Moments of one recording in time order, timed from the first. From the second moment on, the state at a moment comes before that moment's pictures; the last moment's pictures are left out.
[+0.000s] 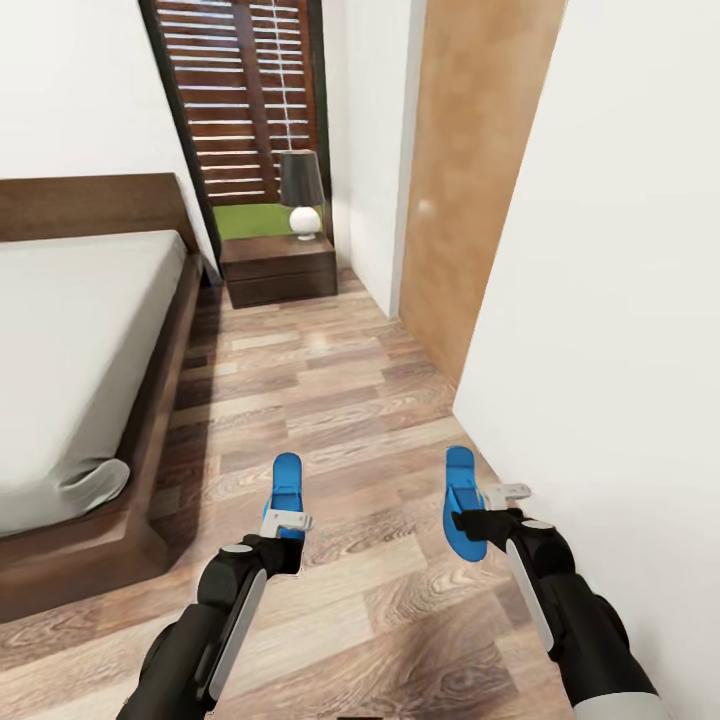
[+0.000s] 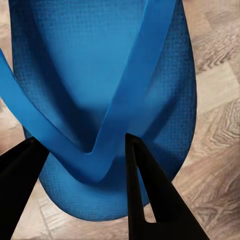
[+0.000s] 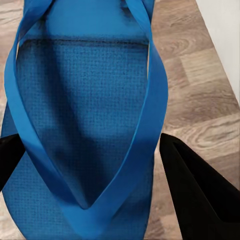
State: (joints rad) left arm -0.35 -0.10 -0.18 -1.38 0.02 0.86 0.11; right arm -0.44 -0.02 0.01 -1.30 0.03 0.75 0.04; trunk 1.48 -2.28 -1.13
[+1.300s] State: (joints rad) left arm -0.35 -0.10 -0.18 -1.37 0.02 0.86 0.11; right arm -0.44 -0.02 0.01 -1.30 0.03 0.75 0.04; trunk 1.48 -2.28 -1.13
